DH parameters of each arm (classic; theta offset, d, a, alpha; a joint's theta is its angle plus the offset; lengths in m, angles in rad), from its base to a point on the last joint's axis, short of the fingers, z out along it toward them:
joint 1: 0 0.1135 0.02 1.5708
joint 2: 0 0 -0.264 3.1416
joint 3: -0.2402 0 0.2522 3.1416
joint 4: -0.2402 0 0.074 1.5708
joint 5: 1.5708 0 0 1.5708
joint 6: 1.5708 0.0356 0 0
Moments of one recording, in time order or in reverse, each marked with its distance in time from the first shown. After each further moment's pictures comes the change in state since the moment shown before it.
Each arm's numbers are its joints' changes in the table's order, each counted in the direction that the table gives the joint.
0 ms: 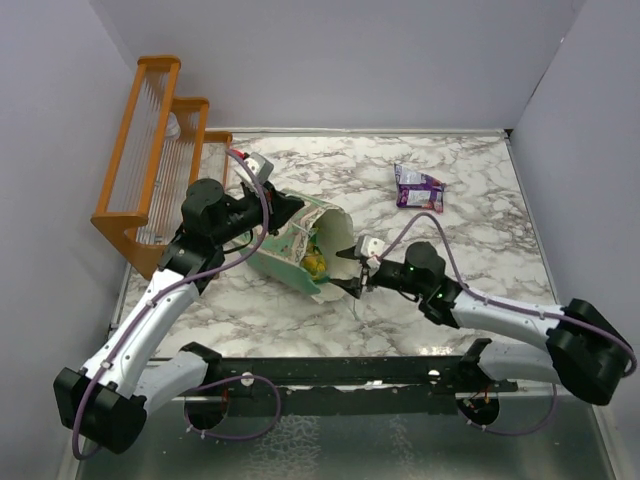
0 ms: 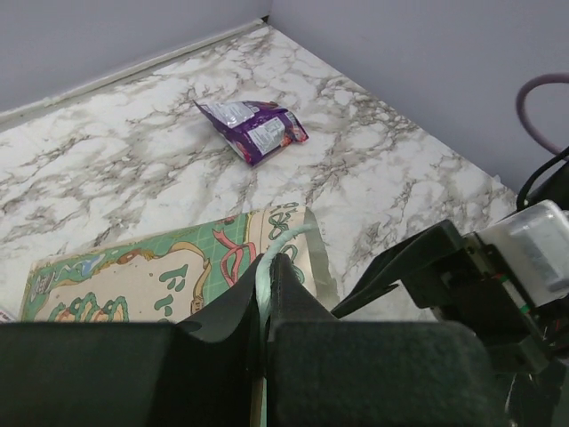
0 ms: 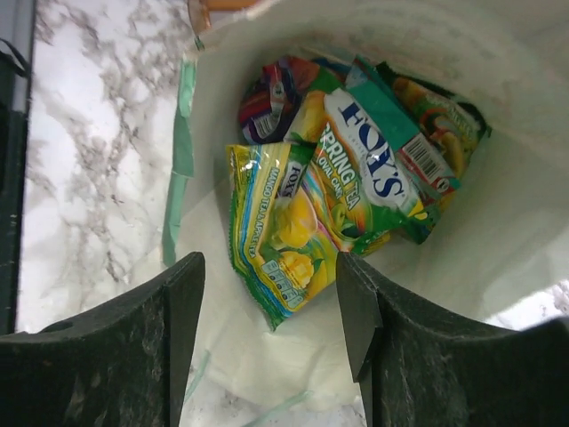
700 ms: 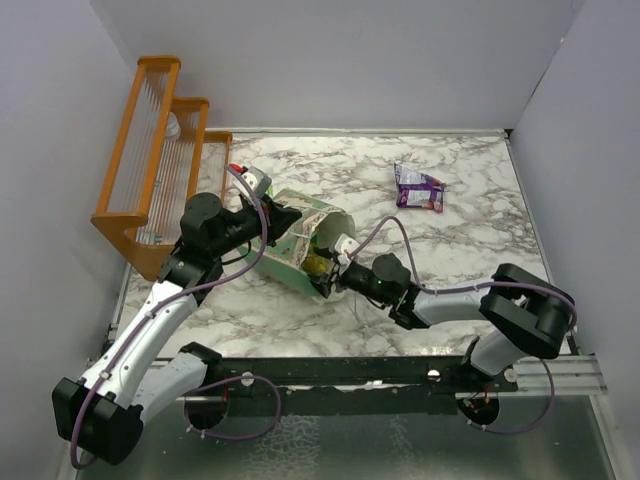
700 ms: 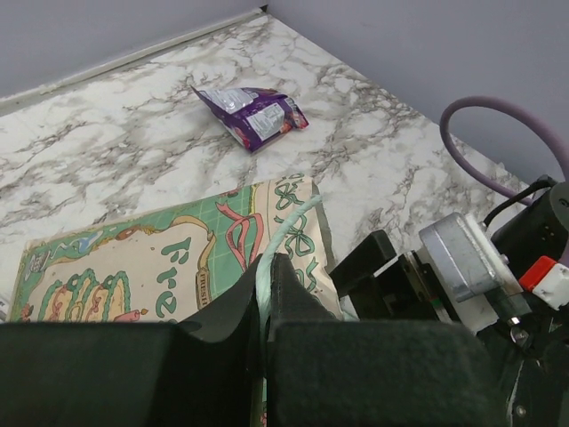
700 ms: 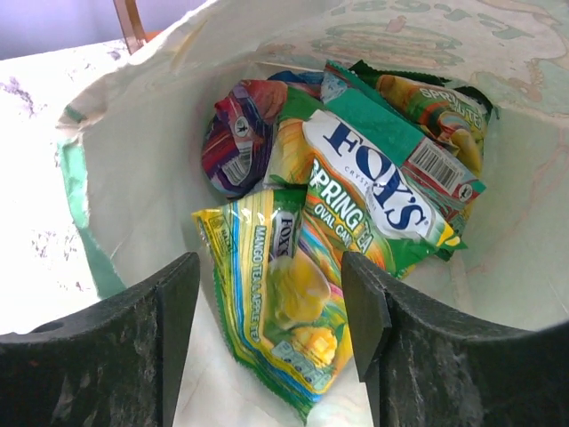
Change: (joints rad) left arm 0.000 0.078 0.114 0.048 0.007 0.020; right arm 0.198 -0.394 -0.058 0.381 0.362 0.127
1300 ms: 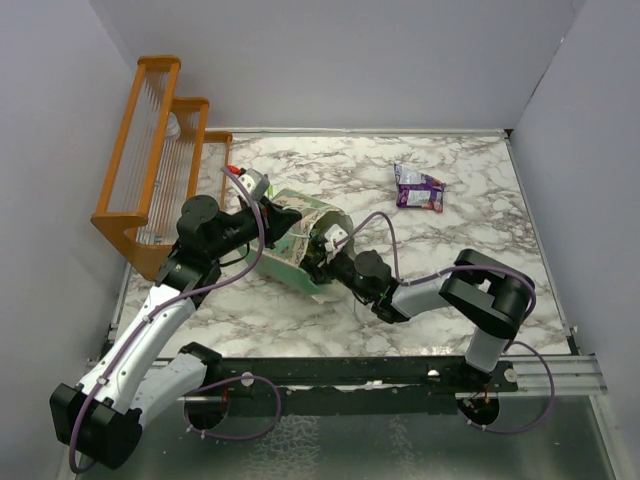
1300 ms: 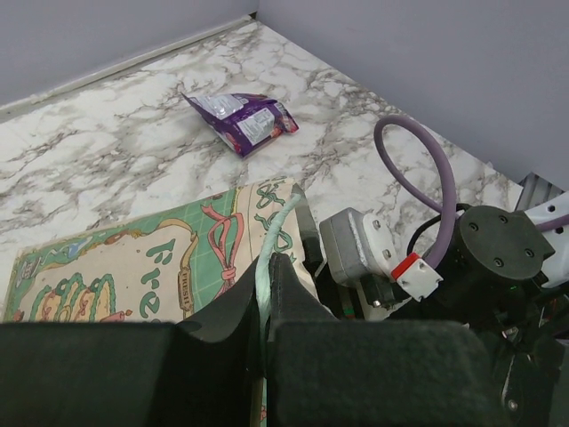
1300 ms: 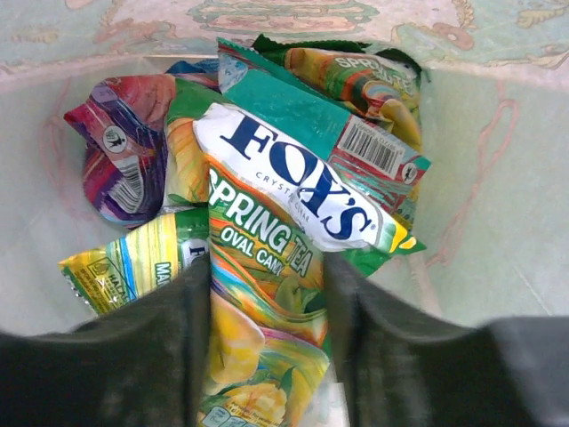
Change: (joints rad) left arm 0.000 0.024 0.001 -0.002 0.023 -0.011; right arm 0.006 -0.249 -0.124 0.124 0.216 0.040
